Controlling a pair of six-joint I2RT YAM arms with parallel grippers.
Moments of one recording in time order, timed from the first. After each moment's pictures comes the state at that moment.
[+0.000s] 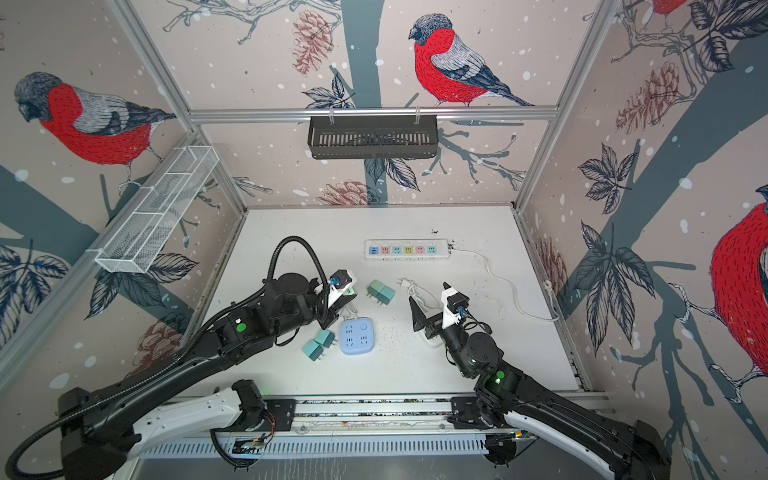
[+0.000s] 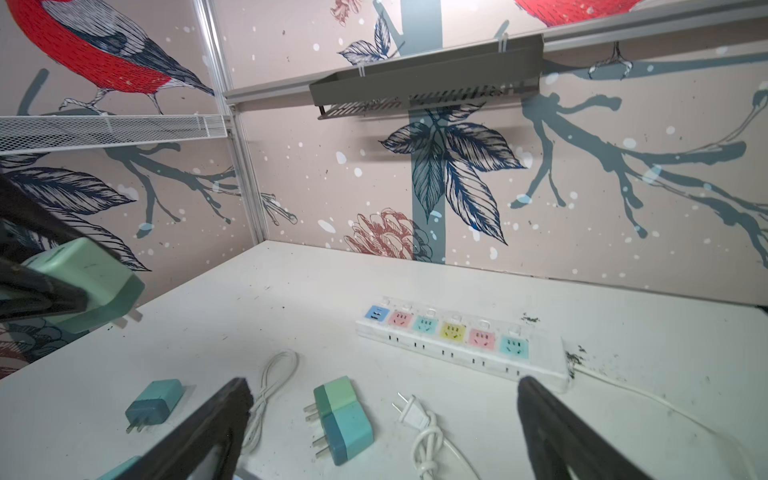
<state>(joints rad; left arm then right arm) -0.89 0.95 0.84 -0.38 -0.03 0.33 0.96 0.47 0.14 0.41 0.46 0.05</state>
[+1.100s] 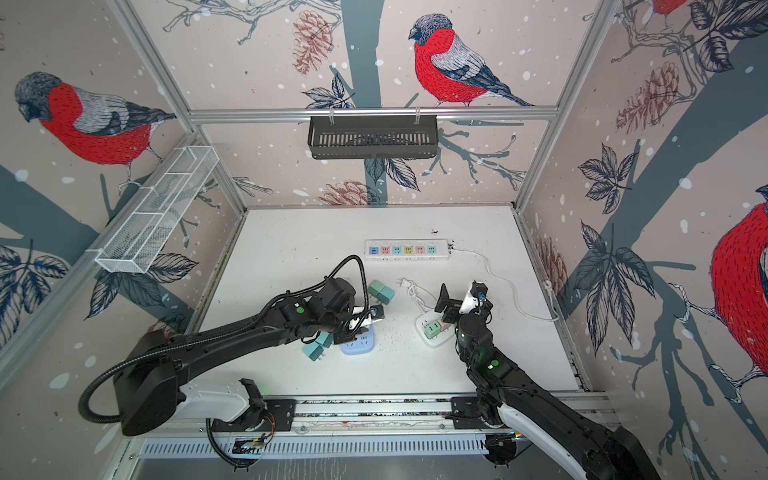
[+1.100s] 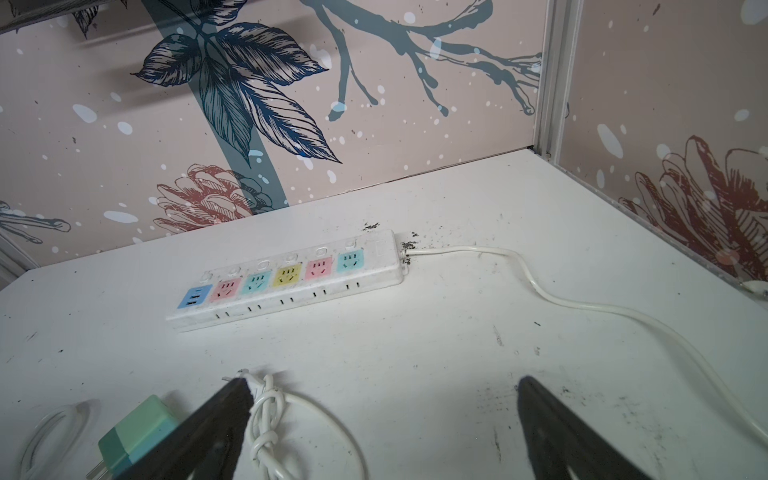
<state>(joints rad) -0.92 1.31 0.81 -0.44 0.15 0.54 0.62 0.67 0.12 0.37 0.59 0.34</state>
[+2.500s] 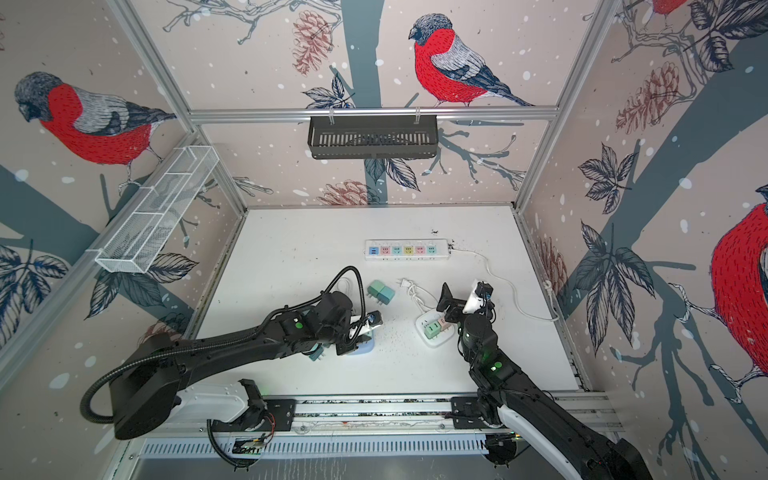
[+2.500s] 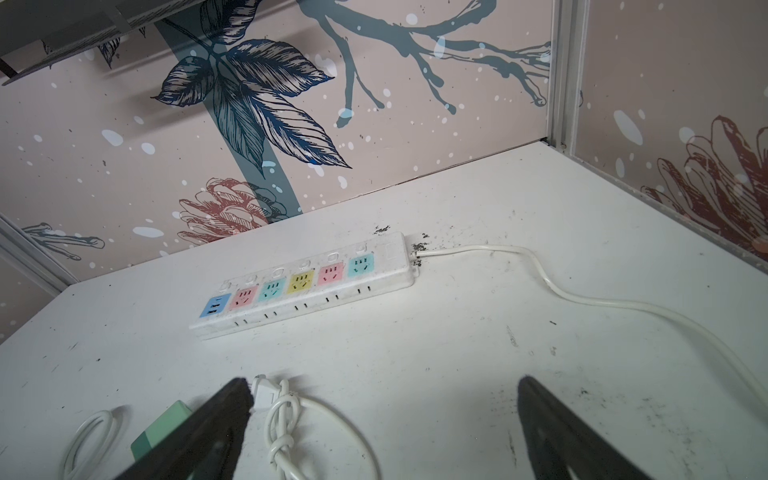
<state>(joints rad) -0.93 1.31 0.67 -0.23 0.18 0.43 0.57 0.61 0.10 0.36 0.50 0.37</state>
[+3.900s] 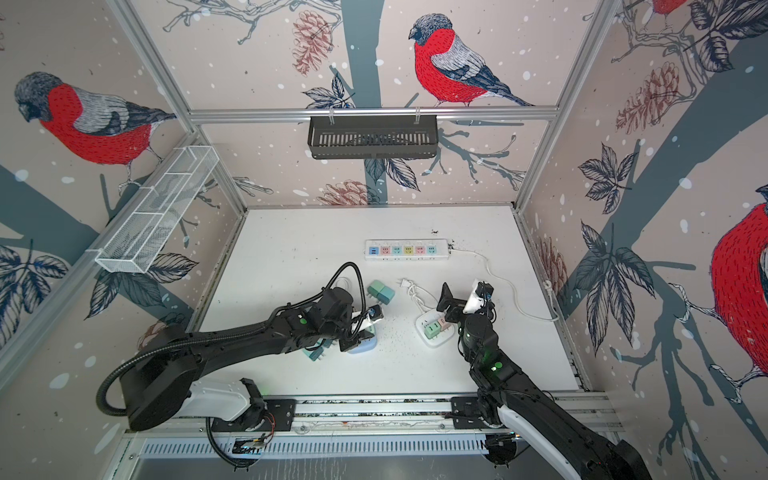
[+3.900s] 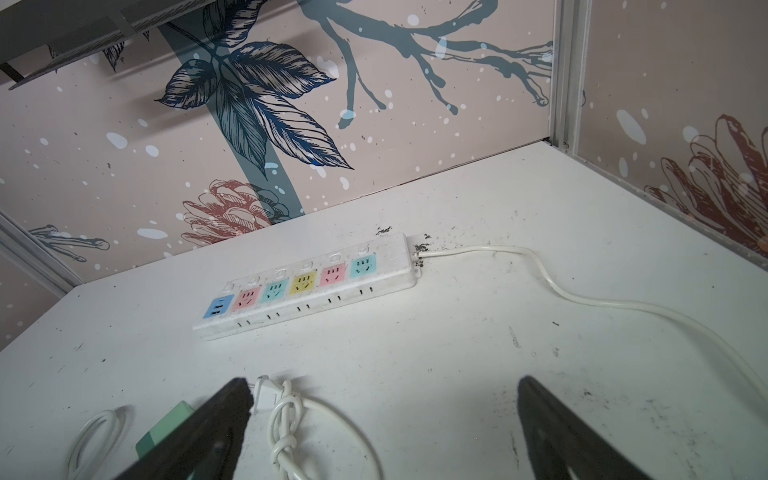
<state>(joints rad) -0.88 1.38 0.67 -0.15 0.26 0.39 0.56 0.61 0.10 0.36 0.49 0.37</state>
